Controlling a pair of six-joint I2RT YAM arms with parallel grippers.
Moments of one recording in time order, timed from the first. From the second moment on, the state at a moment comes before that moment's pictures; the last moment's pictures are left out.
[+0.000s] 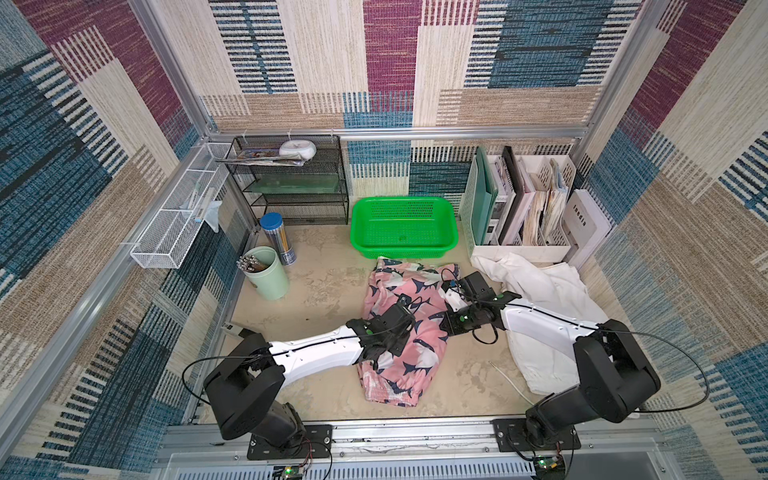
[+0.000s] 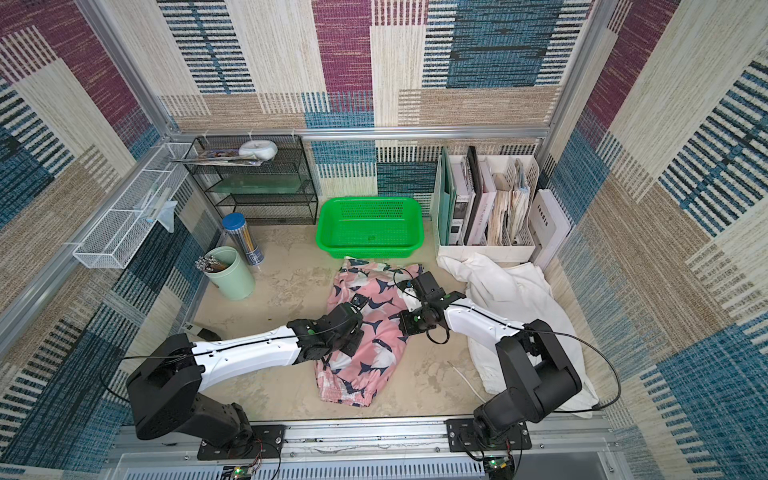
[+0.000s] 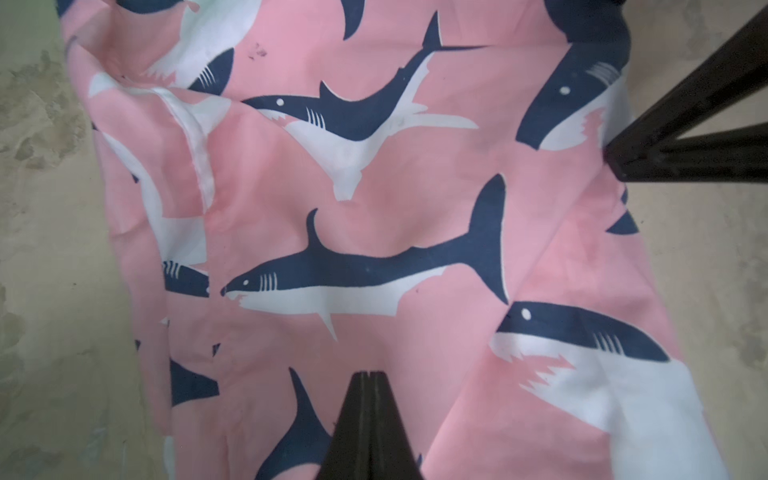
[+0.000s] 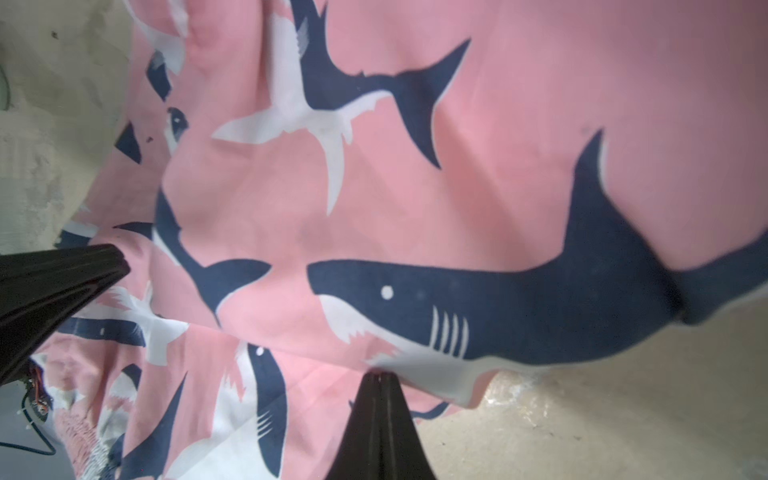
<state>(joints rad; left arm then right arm) -0.91 1.54 0.88 -0.34 -0.23 -0.30 0.51 1.54 0.84 -0.44 -0.33 0.23</state>
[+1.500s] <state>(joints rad) -0.78 1.57 1.07 -0.34 0.06 -0.16 0.32 1.54 1.03 -0.37 -0.44 0.15</state>
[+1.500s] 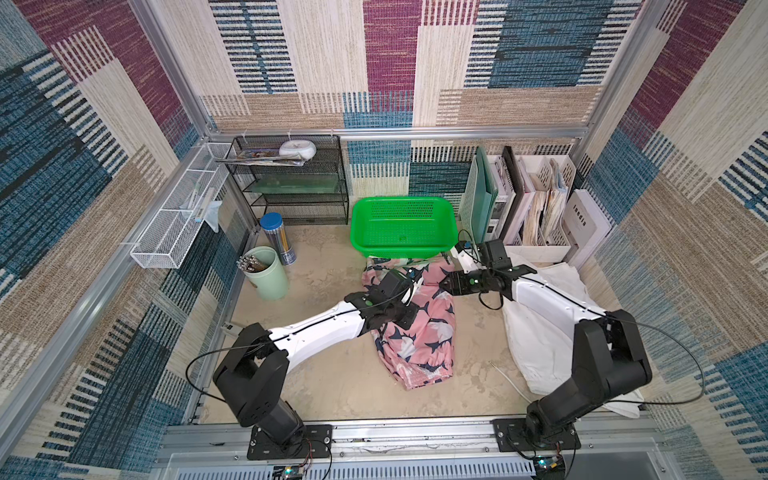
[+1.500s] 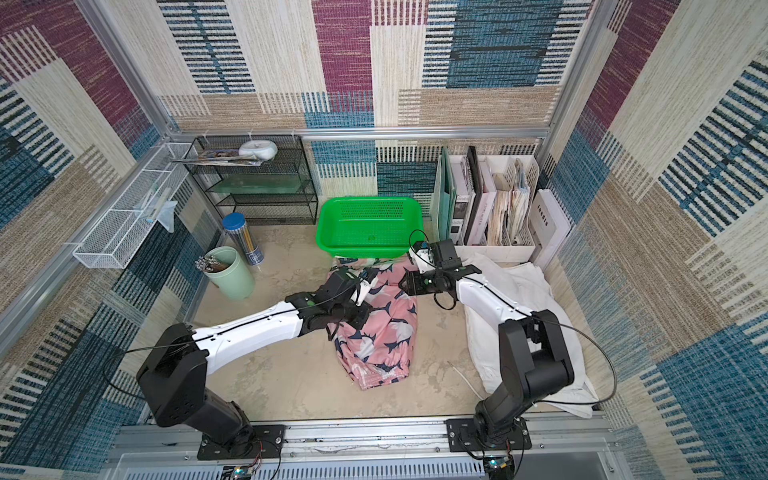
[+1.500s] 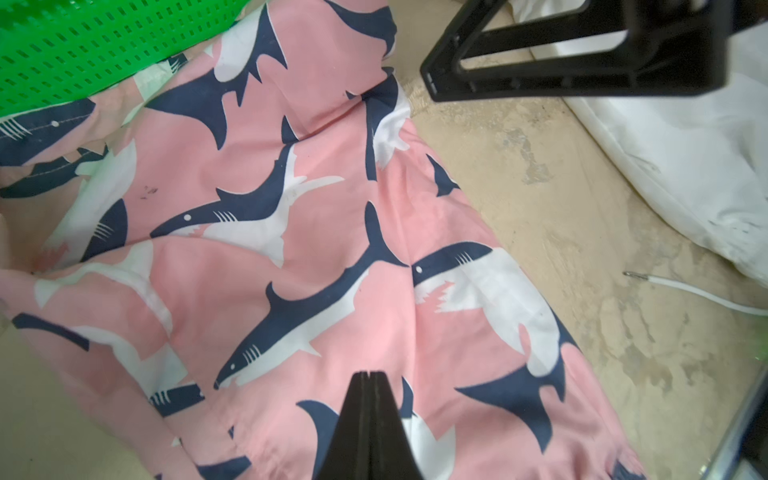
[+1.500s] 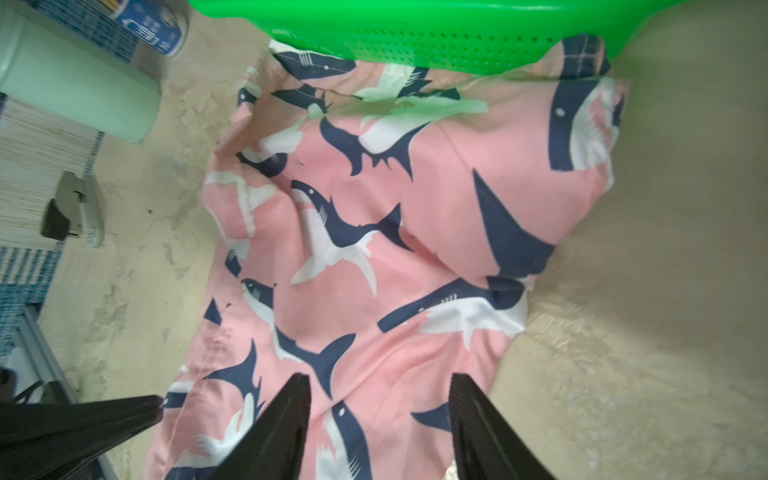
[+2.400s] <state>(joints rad) -0.91 1.36 0.68 -0.32 0.03 -0.38 0.35 1.03 0.27 -0.18 -0.72 0.54</state>
